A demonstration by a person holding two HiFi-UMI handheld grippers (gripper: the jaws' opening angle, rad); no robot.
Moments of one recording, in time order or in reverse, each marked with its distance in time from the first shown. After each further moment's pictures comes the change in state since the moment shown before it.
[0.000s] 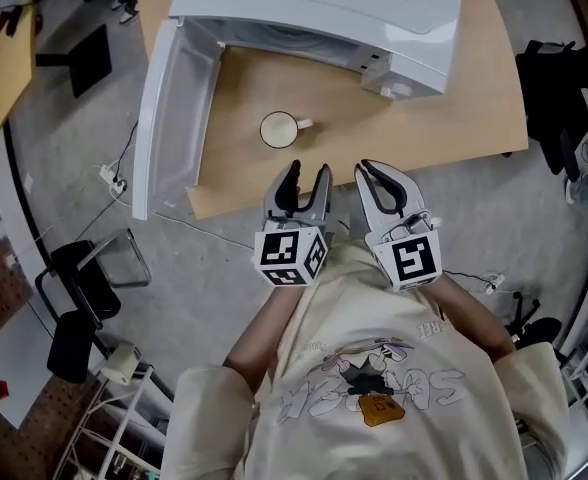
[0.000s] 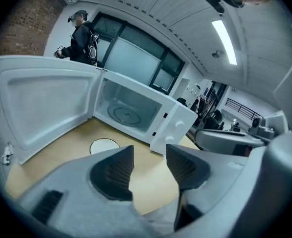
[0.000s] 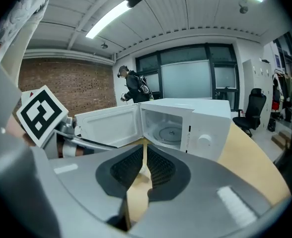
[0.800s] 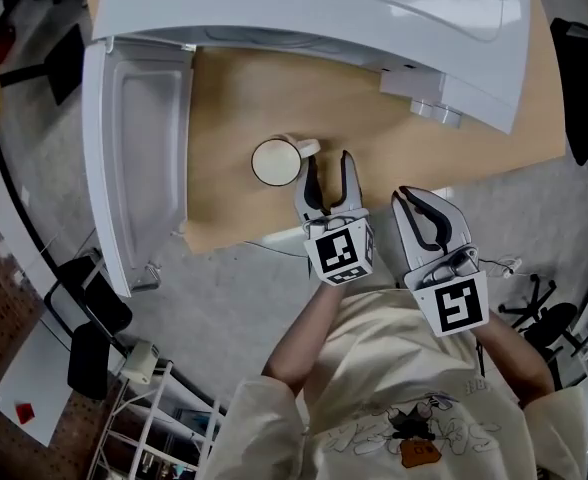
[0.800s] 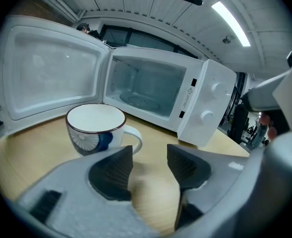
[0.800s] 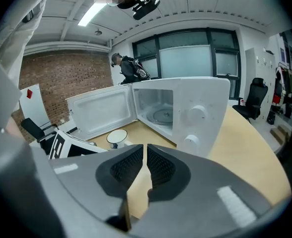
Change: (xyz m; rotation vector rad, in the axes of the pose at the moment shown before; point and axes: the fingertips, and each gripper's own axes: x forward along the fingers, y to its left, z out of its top) left arm 0.110 0.057 -0.073 0.052 -0.073 0.273; right arm 0.027 -0.039 -0.063 0.114 0.162 -0.024
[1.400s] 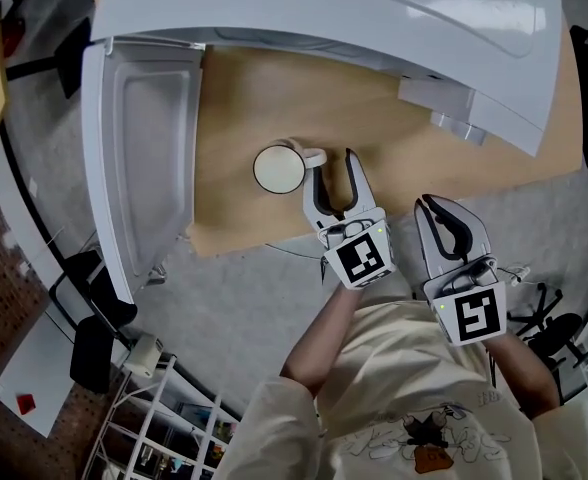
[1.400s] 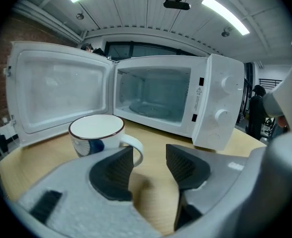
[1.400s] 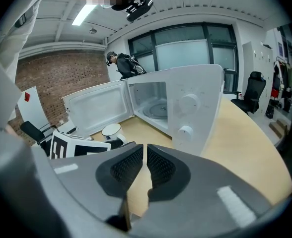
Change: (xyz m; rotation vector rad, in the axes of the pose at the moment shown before) left arm 0.008 0.011 0.017 0.082 -0.124 0.165; right arm 0.002 -0.018 -0.020 0.012 0.057 -0.004
